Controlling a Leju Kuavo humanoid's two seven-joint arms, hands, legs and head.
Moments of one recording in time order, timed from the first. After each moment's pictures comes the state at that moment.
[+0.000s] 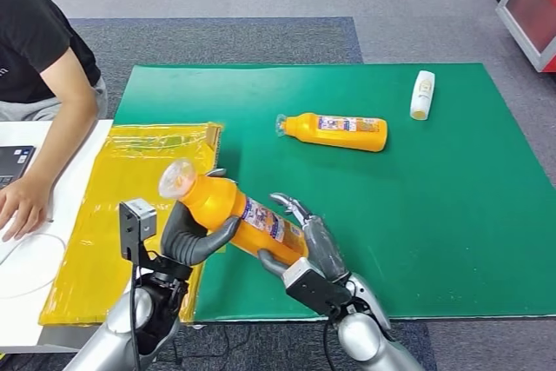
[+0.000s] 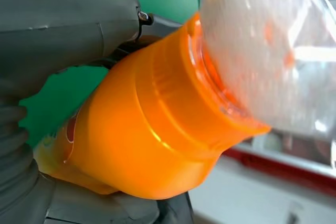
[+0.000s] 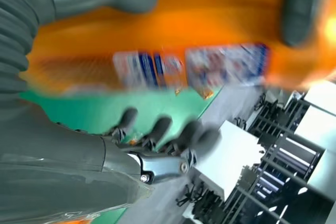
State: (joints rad) left arm -0.14 0.05 -0.59 -1.60 0.28 0.07 -0.27; right arm -0.13 -0.08 0.59 -1.38 0.30 -0.22 -0.38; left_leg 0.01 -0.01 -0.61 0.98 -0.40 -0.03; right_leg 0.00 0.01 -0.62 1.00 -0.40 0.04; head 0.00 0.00
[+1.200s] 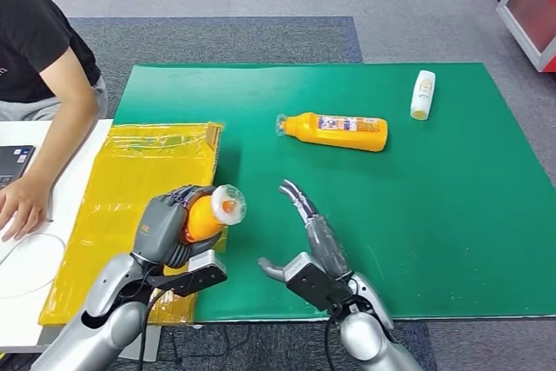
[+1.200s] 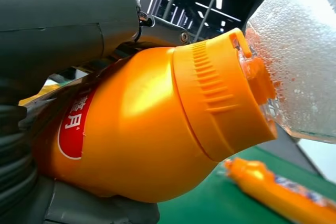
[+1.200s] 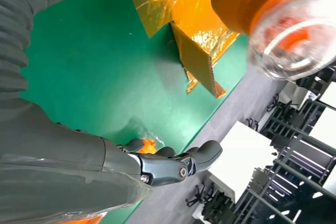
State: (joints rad) left arm -0.15 0.19 -0.55 -1.55 -0.90 0.19 -0.11; right arm -0.09 -0.04 0.51 -1.40 0.39 -0.15 -0.35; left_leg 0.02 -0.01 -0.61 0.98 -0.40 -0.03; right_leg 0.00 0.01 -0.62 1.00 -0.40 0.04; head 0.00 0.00
